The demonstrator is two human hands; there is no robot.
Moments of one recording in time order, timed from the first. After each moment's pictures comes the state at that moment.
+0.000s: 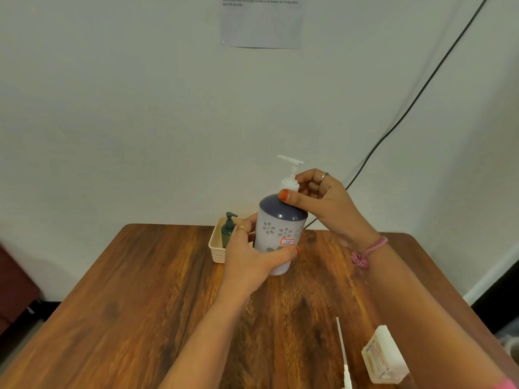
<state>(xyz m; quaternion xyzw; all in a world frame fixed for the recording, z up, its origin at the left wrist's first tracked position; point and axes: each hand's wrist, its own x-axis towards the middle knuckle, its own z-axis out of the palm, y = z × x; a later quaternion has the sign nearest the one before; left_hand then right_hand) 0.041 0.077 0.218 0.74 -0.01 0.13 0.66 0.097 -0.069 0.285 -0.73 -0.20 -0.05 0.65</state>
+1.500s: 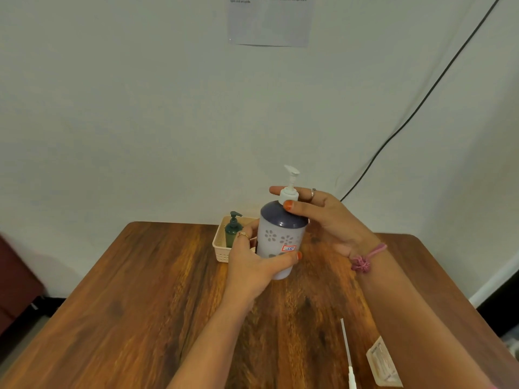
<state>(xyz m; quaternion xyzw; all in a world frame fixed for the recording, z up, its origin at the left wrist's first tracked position) 0.043 0.082 0.206 0.72 0.01 0.11 0.69 0.099 -0.059 0.272 -0.67 -0.19 0.12 0.71</state>
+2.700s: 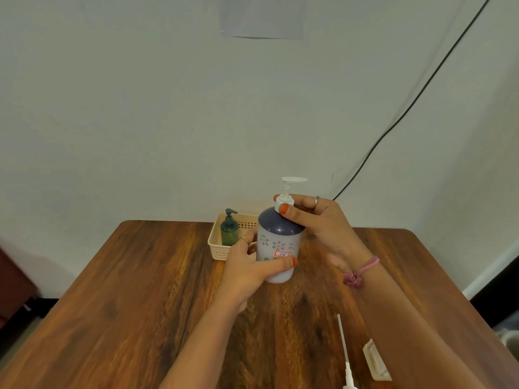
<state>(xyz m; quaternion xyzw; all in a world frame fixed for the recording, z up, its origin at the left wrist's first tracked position) 0.062 0.090 0.174 0.69 0.00 0.02 0.72 0.092 -0.057 0.252 -0.68 -0.13 0.02 0.72</state>
